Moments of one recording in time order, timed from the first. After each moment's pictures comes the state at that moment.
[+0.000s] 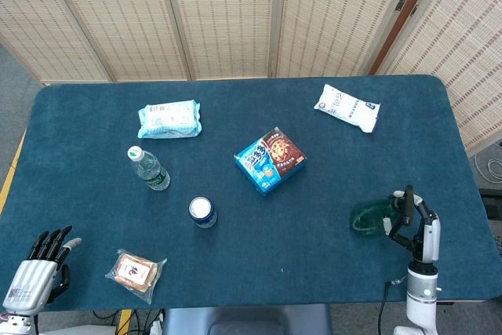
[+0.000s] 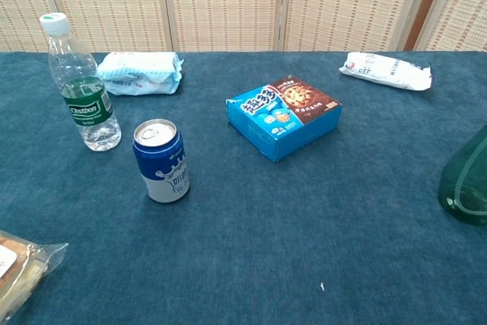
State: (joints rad) left arm 0.00 -1.30 0.10 -1.32 1.63 1.52 -0.01; right arm 0.19 -2.02 0.18 -0.39 -1.48 1.82 1.28
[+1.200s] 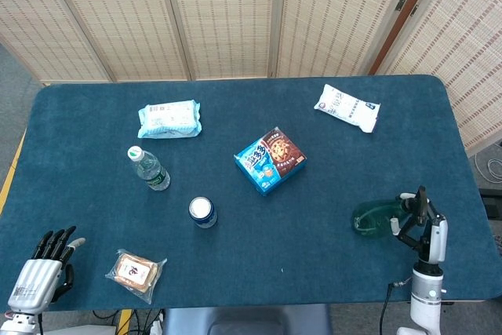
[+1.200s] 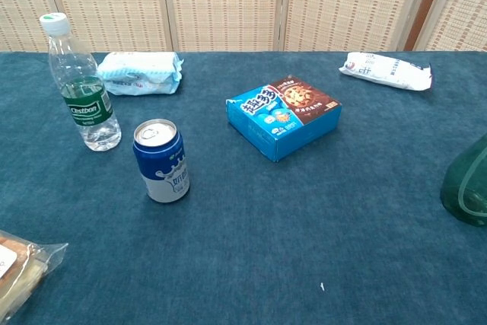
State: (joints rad) left arm -0.01 -1.30 0.10 -1.33 1.63 1.49 0.01; right arm 0.18 -2.04 0.19 -0.34 -1.45 1.79 1.34
